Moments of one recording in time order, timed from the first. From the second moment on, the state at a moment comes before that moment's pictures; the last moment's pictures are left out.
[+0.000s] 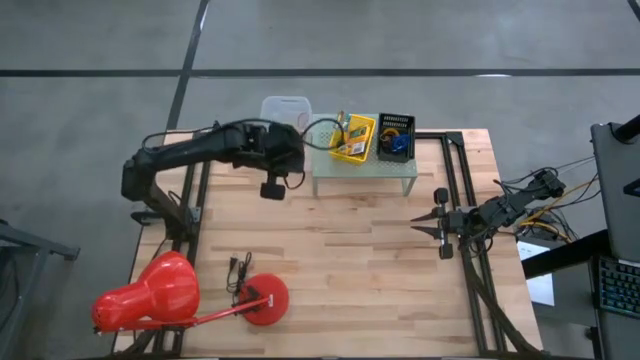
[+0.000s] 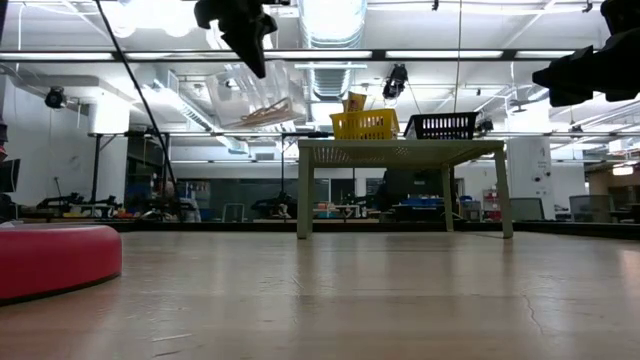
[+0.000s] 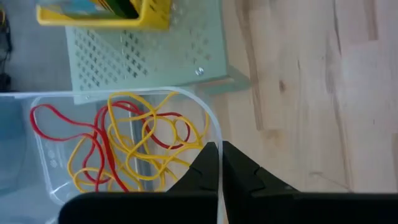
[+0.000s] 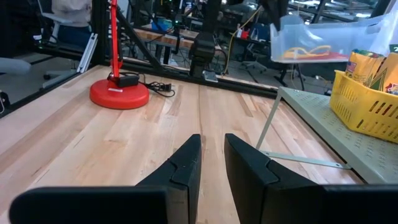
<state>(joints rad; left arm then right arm) 0.19 1.63 1.72 -1.24 -0.28 0.44 0.50 0.03 0.10 -0.18 0.50 -0.11</state>
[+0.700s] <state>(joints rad) 0.31 1.85 1.93 -1.29 -0.22 0.60 0.50 0.03 0.10 -0.18 0.50 -0.11</state>
